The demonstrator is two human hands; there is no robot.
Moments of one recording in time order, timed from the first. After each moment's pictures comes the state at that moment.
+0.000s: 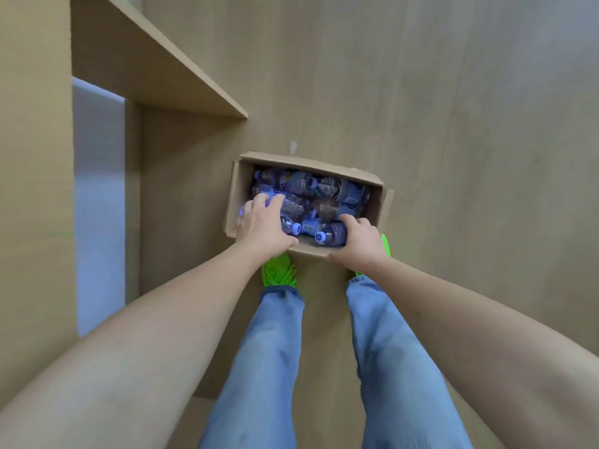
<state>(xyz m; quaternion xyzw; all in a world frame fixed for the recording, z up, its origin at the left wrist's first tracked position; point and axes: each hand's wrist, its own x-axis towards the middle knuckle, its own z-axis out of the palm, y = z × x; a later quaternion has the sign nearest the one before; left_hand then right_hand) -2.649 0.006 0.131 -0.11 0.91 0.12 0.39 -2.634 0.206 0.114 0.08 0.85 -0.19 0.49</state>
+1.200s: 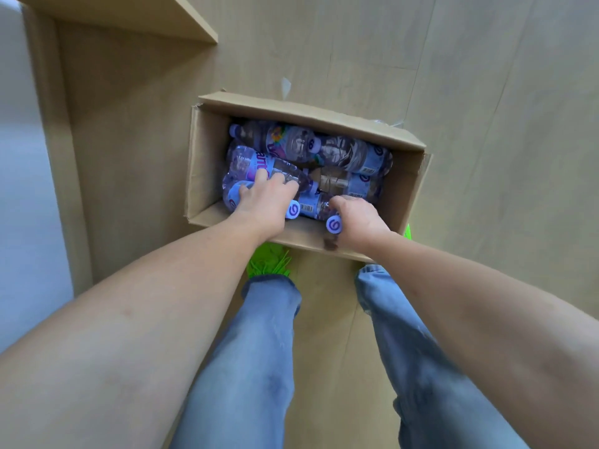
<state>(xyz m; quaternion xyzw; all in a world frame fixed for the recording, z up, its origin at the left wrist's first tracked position) -2.647 0.008 -0.037 0.07 0.87 0.04 0.48 -2.616 0.199 -0.088 -0.11 0.86 -0.18 0.46</state>
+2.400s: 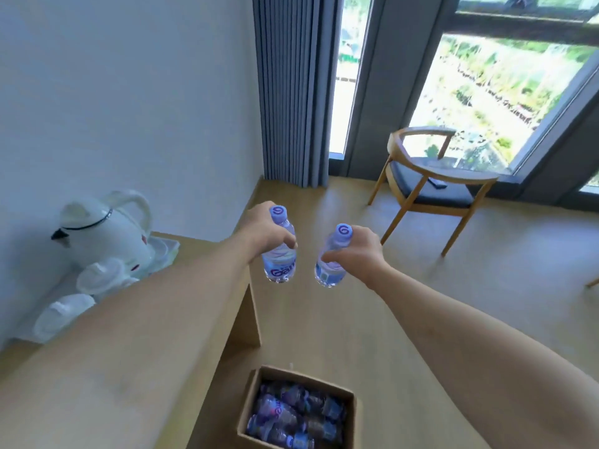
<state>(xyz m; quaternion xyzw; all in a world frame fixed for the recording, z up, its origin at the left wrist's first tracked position) -2.760 -0.061 0.681 -0.12 0.88 0.46 0.05 -2.759 0.142 0.651 0.06 0.91 -0.41 0.04</state>
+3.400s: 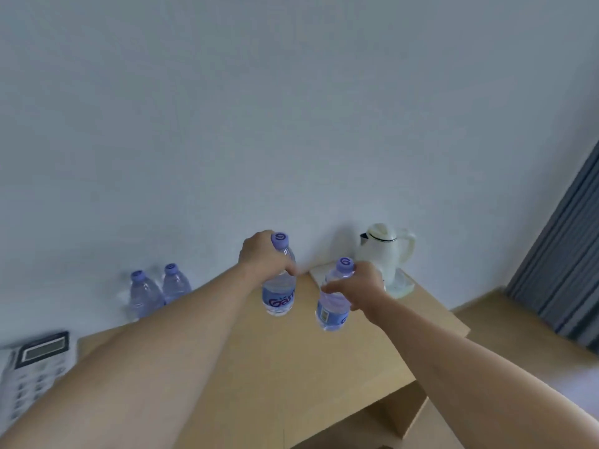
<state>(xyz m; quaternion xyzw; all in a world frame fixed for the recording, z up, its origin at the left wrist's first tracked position) -2.358 -0.276 0.771 -0.50 0.76 0.34 -0.23 -2.532 -0.162 0.720 -0.36 0.78 -0.44 0.26</state>
